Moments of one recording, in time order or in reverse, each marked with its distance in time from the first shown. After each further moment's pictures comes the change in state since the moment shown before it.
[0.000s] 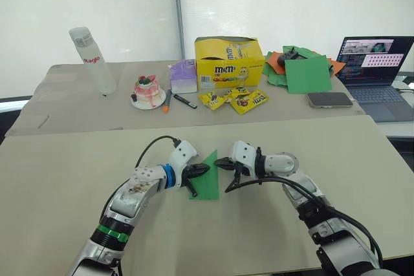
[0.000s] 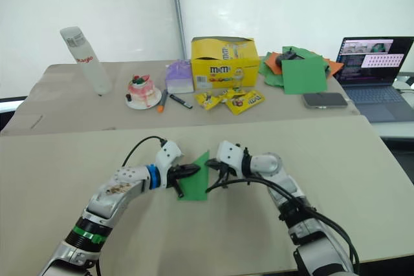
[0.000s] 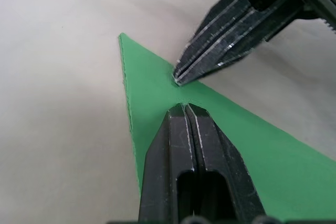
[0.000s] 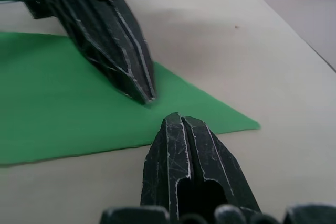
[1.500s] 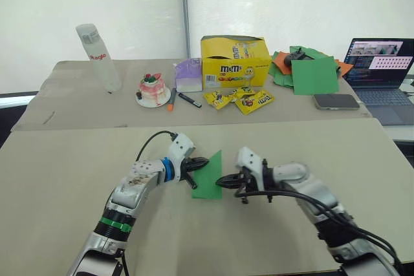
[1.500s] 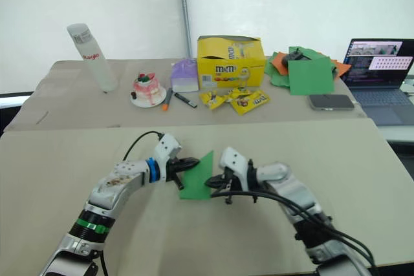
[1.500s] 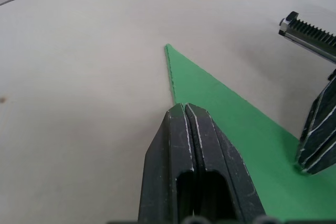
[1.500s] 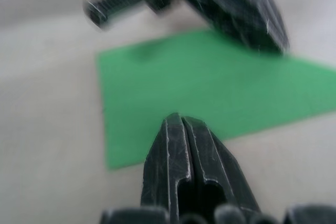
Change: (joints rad) left arm -0.076 -0.026 0.073 0.105 -0.030 0.000 -0.042; right arm 0.066 -0.052 0.072 -0.328 0.181 0.507 -0.005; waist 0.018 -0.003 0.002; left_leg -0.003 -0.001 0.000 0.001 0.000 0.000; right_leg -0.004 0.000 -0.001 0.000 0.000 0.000
